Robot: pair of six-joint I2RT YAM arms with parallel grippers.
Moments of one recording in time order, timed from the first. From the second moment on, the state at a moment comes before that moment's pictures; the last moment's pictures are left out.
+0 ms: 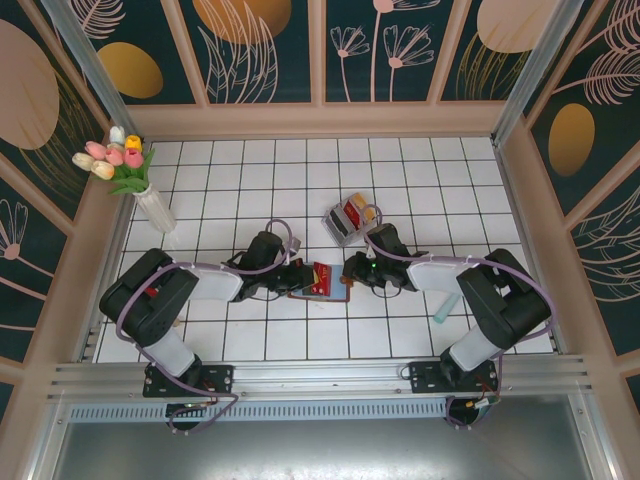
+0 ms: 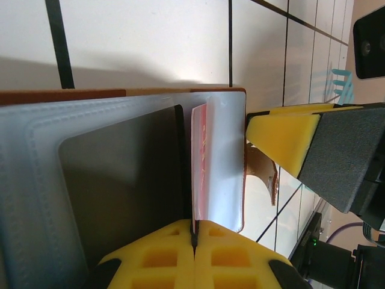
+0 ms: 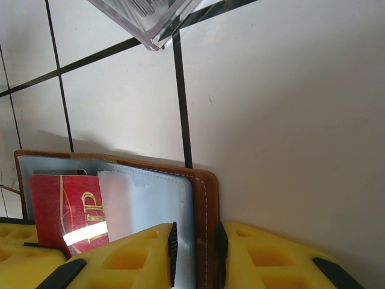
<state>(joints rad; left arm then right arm) -0.65 1.66 0.57 0.33 0.56 -0.95 0.61 1.57 0.61 0.04 -0.31 0.84</state>
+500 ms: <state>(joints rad) -0.73 1.78 0.70 0.29 0.55 -0.96 0.61 1.58 0.60 0.07 -0.32 0.86</state>
